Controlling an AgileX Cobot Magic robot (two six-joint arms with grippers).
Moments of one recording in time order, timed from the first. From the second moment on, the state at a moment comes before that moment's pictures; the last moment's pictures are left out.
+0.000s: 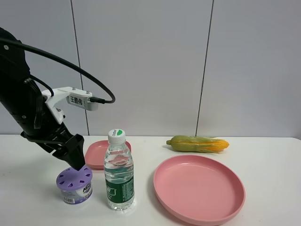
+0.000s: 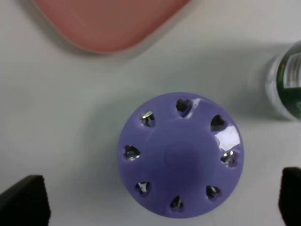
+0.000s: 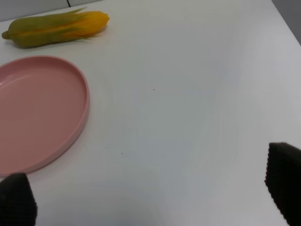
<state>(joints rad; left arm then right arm) -0.32 1.71 -1.02 -0.15 0.53 0.37 0.04 0.00 -0.49 0.00 1.06 0.07</state>
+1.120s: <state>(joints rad) -0.39 1.89 -1.02 -0.13 0.42 0.38 0.04 0.00 -0.49 0.00 1.06 0.07</state>
